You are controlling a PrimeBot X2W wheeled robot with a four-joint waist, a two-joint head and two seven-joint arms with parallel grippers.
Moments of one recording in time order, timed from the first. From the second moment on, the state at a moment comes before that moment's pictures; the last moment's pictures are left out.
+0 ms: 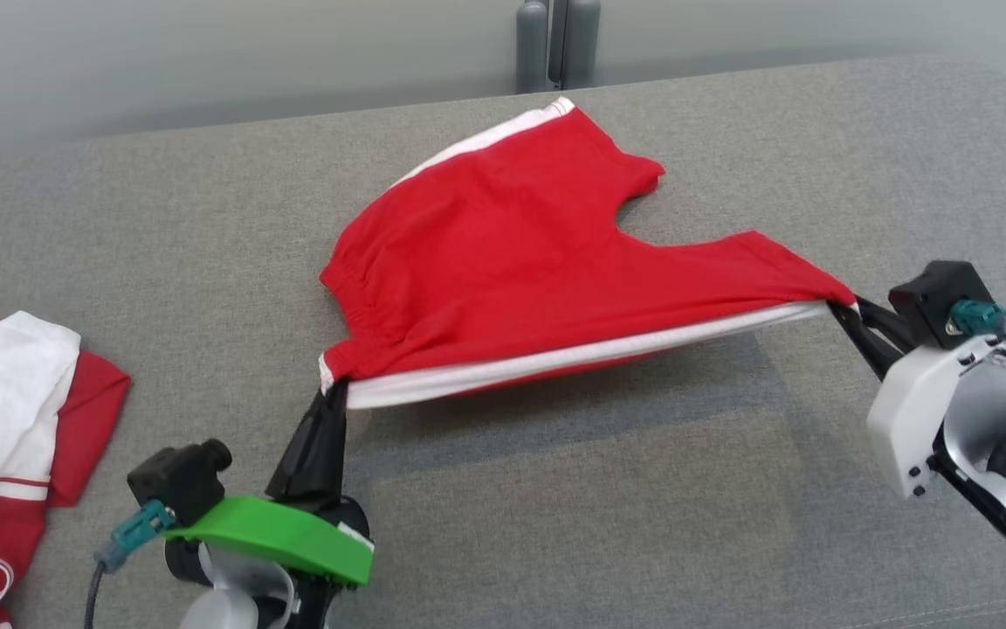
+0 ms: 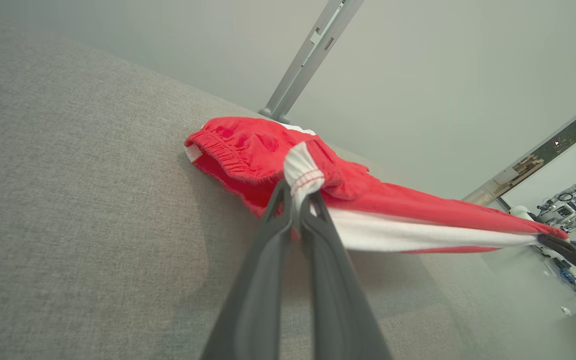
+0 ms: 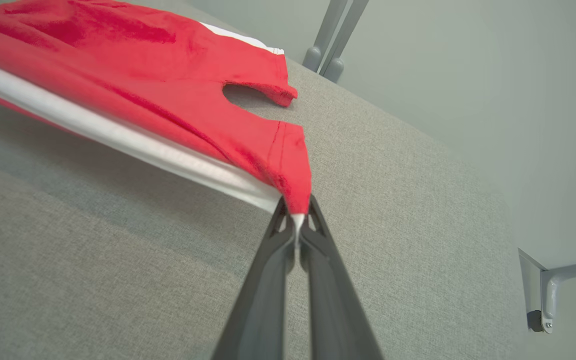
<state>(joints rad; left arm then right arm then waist) -0.14 0.12 -0.27 0.14 -0.74 -0.07 -0.12 -0.33 -0.58 0.31 -0.07 0.30 0.14 0.43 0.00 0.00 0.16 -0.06</state>
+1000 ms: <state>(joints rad) -0.20 0.15 -0.31 0.03 -0.73 -0.04 -0.02 -0.45 -0.61 0.28 -0.18 0.30 0.13 0.63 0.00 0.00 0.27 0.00</state>
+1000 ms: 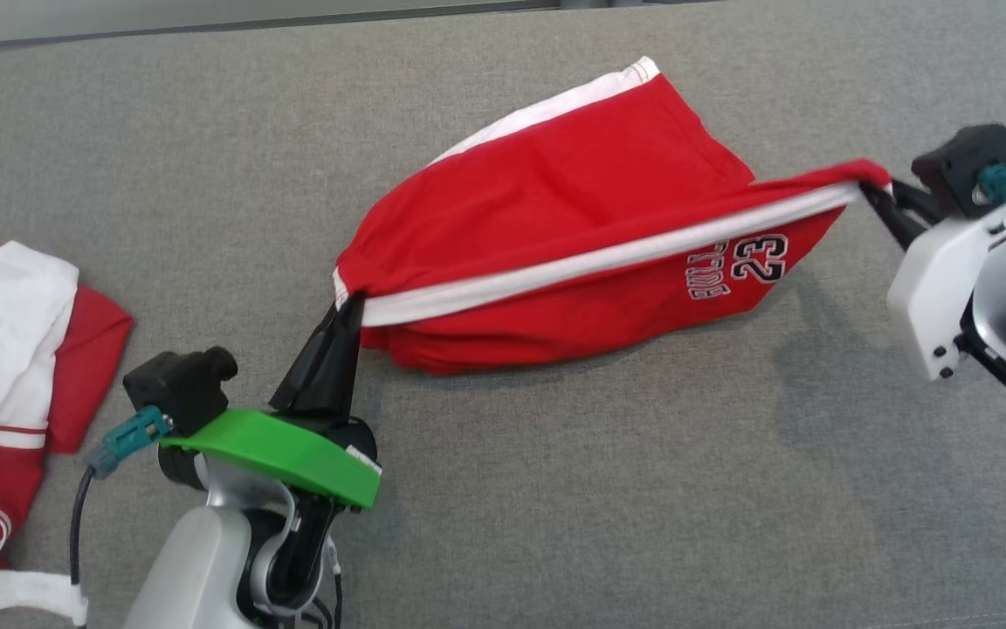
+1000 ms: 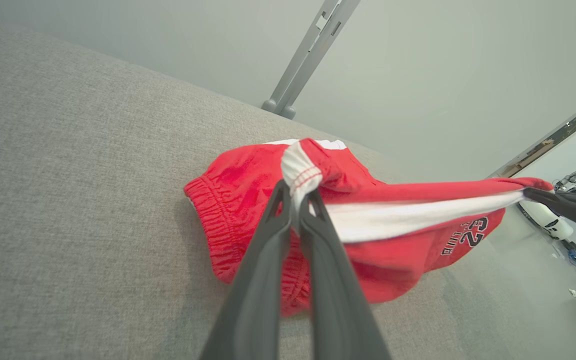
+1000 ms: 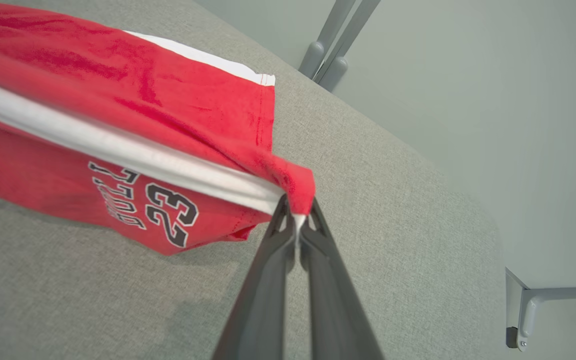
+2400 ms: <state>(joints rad) -0.69 0.05 -0.39 0.39 -0.82 0.03 -0.15 -1.12 -0.58 0.59 0.46 0.40 0.13 0.47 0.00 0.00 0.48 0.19</state>
